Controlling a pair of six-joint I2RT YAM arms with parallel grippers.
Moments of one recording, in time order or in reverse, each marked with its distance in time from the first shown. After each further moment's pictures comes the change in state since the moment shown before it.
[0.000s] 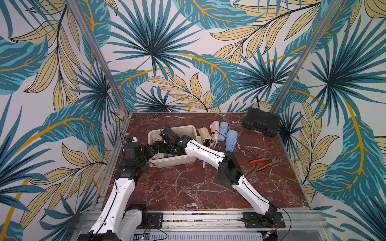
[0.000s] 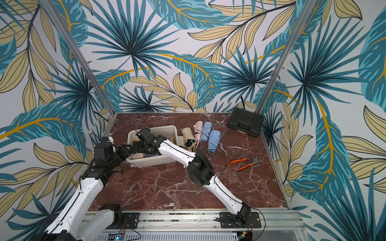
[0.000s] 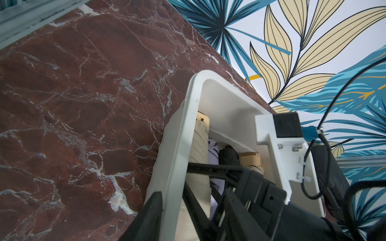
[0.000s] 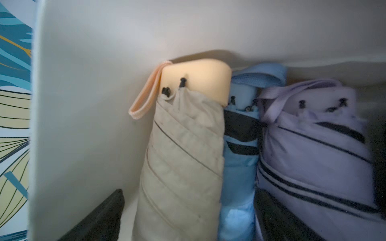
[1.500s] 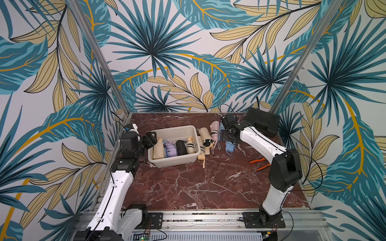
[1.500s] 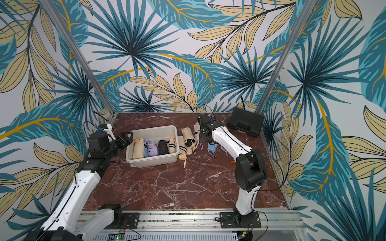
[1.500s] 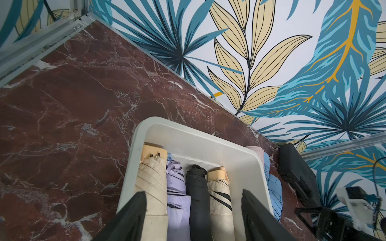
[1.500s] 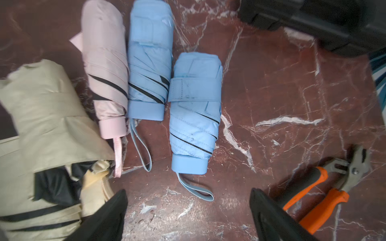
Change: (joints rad) left arm 0.000 0.103 0.196 0.019 0.093 0.058; right arm -0.550 -0.689 -0.837 -0.260 0.454 -0.234
